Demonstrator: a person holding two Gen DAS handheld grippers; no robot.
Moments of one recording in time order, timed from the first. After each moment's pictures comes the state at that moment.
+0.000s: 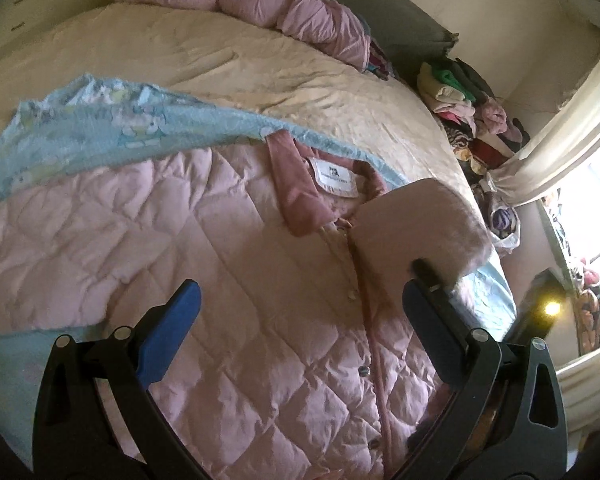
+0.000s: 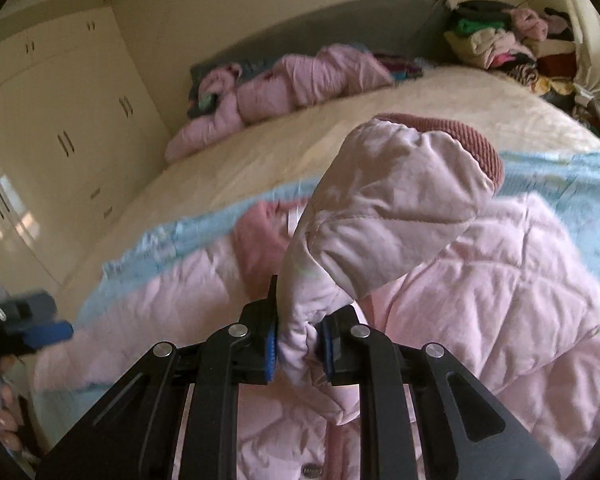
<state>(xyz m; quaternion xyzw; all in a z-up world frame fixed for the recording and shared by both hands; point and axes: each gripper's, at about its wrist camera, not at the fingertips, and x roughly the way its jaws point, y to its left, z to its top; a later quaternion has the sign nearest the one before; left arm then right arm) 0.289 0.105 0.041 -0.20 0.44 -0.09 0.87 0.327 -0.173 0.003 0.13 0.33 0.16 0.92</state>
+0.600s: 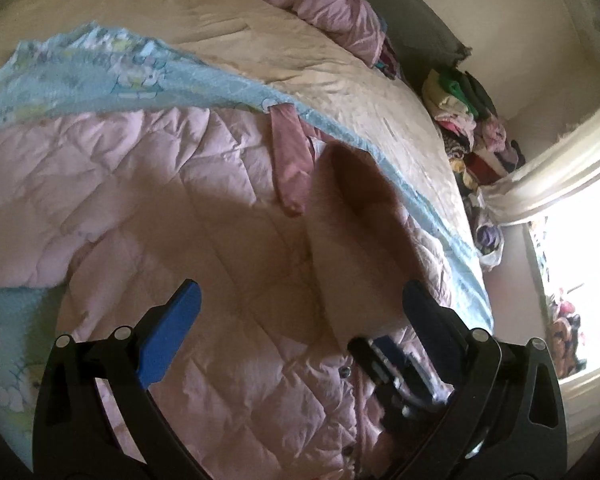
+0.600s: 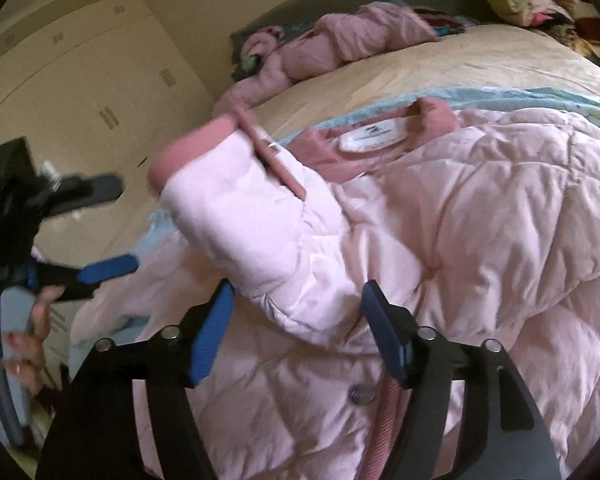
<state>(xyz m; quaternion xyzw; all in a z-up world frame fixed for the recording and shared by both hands) 0.294 0.107 0.011 -0.28 0.46 -0.10 0.84 0.286 -0.158 -0.038 0.15 0.37 0.27 0.88</state>
